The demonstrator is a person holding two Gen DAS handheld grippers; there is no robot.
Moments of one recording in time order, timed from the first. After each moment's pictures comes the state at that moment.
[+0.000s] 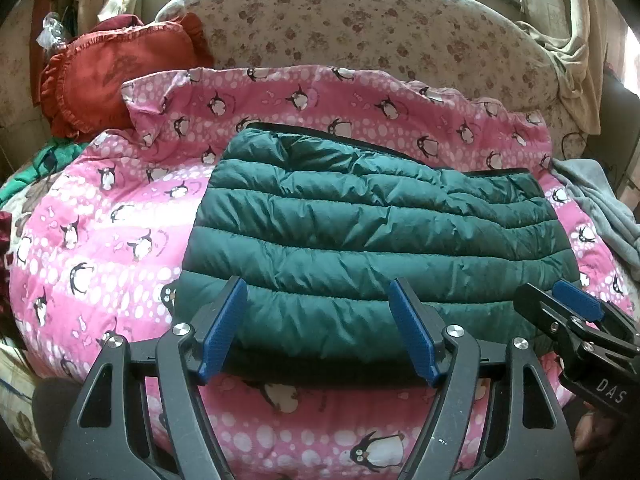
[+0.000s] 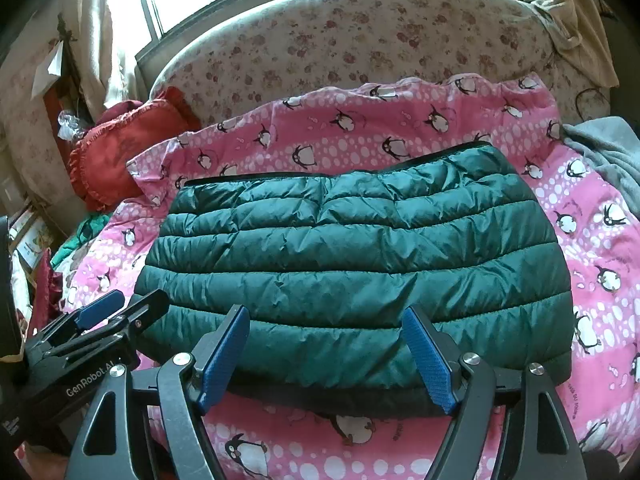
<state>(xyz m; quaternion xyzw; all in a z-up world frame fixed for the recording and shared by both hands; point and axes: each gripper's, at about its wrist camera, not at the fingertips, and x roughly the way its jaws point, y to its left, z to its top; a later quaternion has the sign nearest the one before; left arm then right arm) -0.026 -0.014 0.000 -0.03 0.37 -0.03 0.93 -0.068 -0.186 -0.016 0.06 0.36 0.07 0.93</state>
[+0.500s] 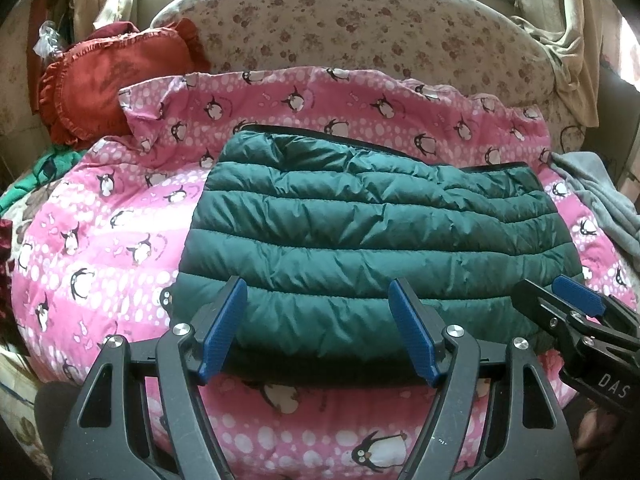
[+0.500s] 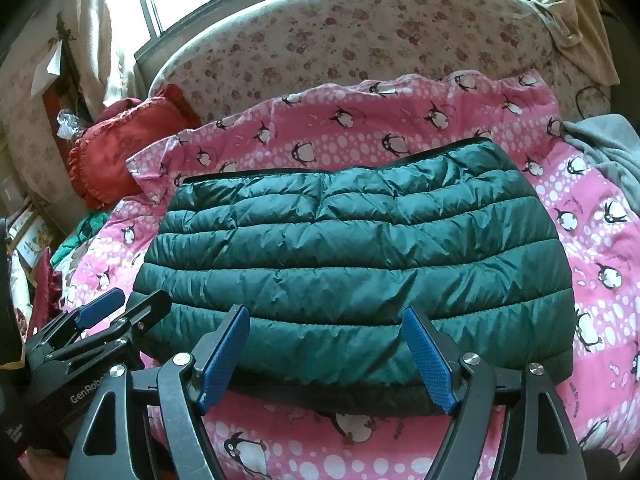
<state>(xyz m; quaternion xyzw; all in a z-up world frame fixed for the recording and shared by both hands) -0.027 -0.017 -0.002 -0.02 0.36 -0.03 0.93 -0.068 -0.187 -0.019 0.06 0.36 0.07 0.93</state>
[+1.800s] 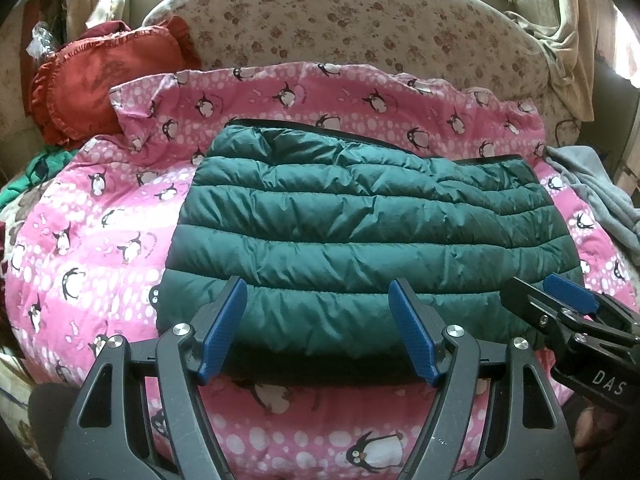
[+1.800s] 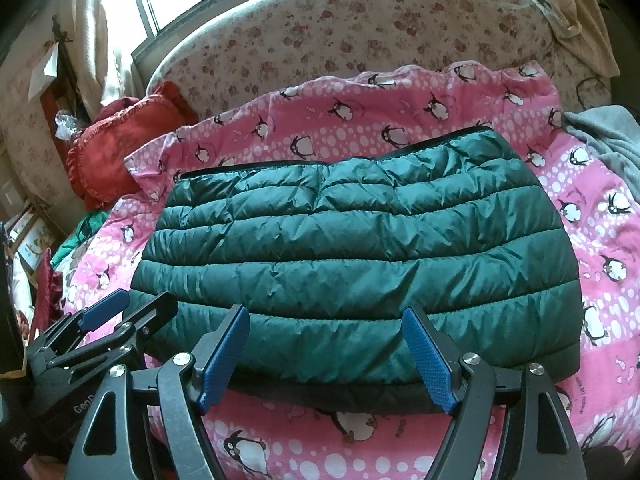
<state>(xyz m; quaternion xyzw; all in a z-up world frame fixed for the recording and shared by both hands) -0.024 -0.022 -0.009 -0.01 0.37 -0.05 0.93 -0.065 -0.185 -0.025 0.07 0.37 0.06 0.92</state>
